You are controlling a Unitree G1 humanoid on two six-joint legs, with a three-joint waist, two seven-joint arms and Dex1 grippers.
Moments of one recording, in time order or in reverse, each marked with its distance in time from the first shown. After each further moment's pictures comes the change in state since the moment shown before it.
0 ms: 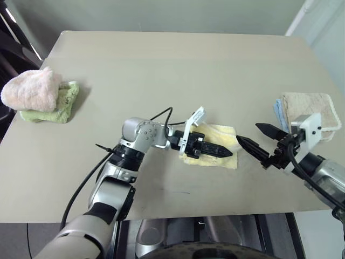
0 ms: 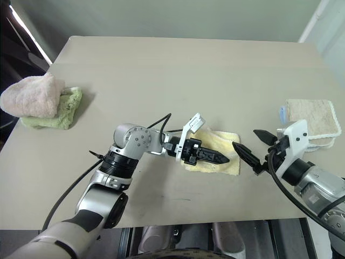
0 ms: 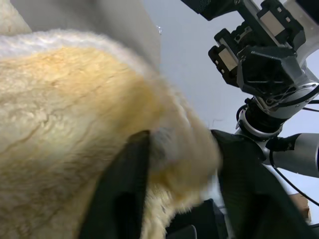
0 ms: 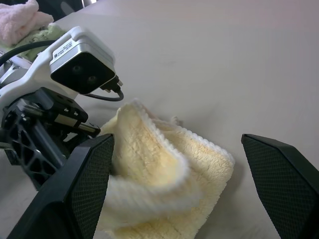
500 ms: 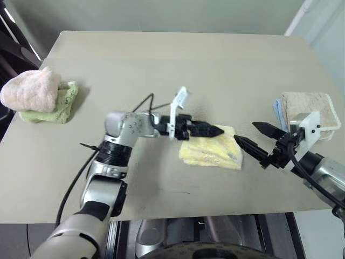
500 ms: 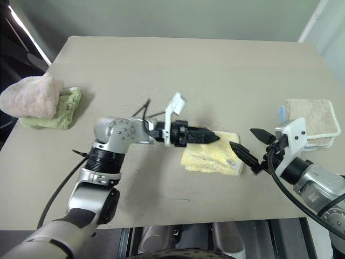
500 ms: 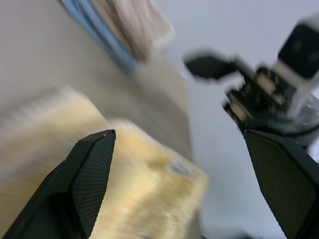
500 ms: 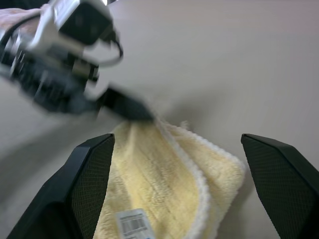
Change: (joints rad) left arm -0.020 0.128 0.114 -0.055 0.083 -0.259 -0.042; right arm -0.025 -0.025 0.017 0.008 0.056 -0.011 0.019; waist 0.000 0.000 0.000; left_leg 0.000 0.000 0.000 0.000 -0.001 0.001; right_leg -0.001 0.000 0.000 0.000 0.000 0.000
